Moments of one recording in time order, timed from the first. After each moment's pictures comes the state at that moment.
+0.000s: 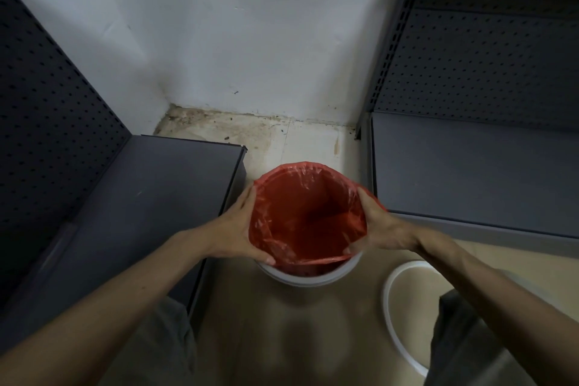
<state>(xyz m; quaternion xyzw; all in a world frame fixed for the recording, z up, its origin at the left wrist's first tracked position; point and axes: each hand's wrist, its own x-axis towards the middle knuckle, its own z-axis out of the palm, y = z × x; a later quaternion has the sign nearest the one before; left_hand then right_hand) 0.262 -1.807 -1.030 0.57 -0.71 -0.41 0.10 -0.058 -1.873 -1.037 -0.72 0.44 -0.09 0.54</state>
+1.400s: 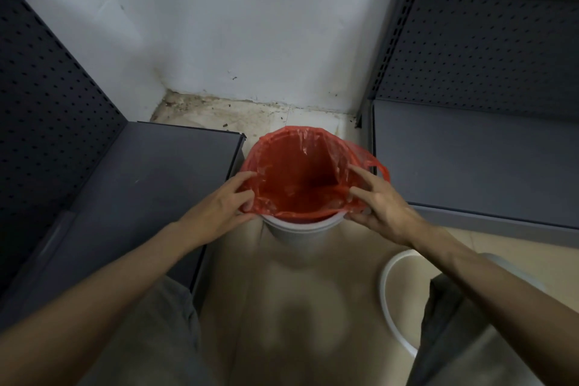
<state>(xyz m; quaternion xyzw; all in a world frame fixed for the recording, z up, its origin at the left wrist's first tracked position) 0.286 -1.806 -1.036 0.51 -0.84 -0.14 0.13 -0.068 -1.875 -1.037 -0.91 0.37 -0.09 0.14</state>
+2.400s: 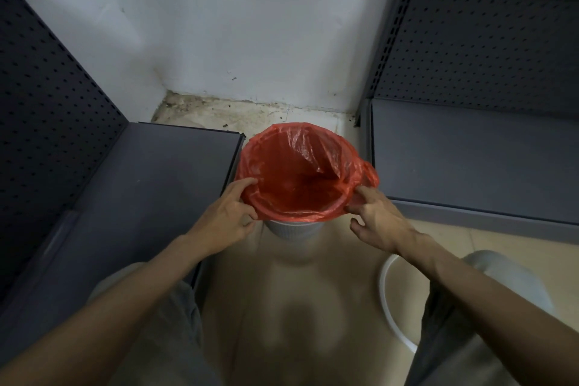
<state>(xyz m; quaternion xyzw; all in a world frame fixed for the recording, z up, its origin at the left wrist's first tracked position) 0.267 -1.785 -1.042 0.59 -0.77 -0.18 0.14 -0.060 -1.852 -1.046 -0.88 0.46 -0.01 0.15</state>
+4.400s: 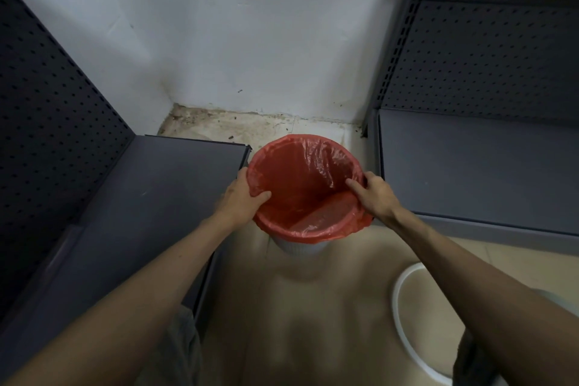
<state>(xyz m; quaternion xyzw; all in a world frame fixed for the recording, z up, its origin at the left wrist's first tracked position) 0.255 -1.847 -1.034 0.75 -0.53 -0.34 0.20 -0.017 -1.913 -1.047 -0.64 0.63 -0.20 0.40</state>
